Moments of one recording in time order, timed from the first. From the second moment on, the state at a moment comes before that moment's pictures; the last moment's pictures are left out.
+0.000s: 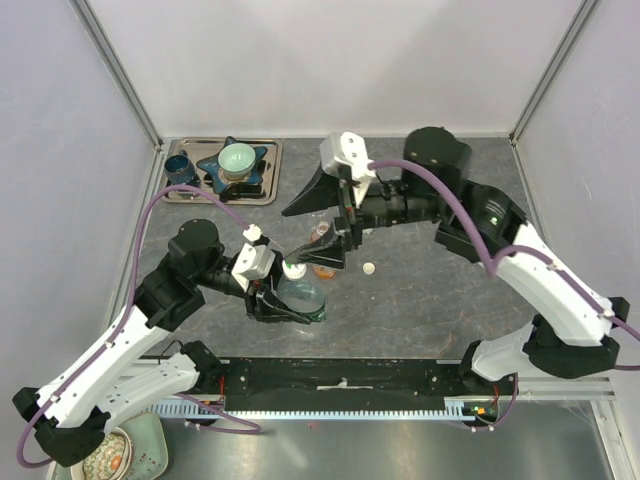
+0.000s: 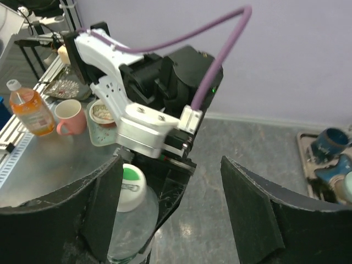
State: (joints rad) left arm -0.73 0.77 0.93 -0.30 1.10 0.07; right arm 1.03 1.39 1.96 -0.58 -0.63 -0.08
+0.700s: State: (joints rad) left arm -0.73 0.77 0.94 -0.32 1.05 0.11; right arm 0.97 1.43 1.93 -0.58 -0.90 0.01
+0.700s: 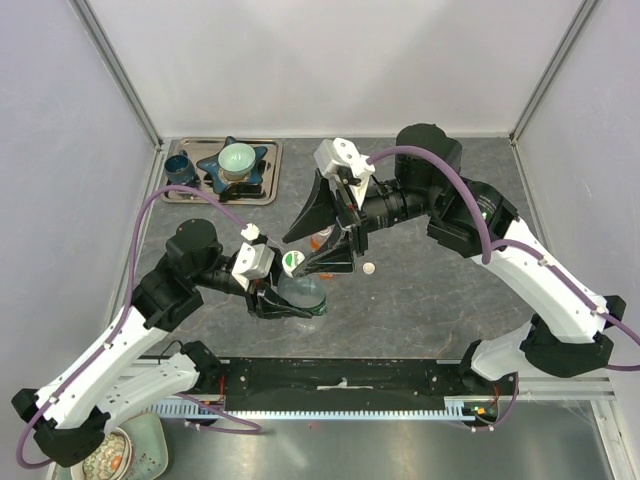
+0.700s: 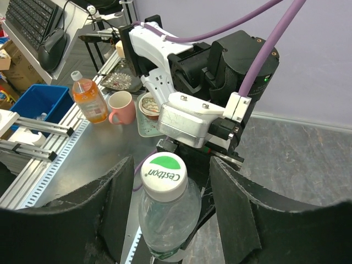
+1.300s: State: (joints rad) left arm -0.72 0.77 0.95 -0.32 1.00 0.11; right arm 0.97 1.42 1.86 -0.53 -0.93 0.03
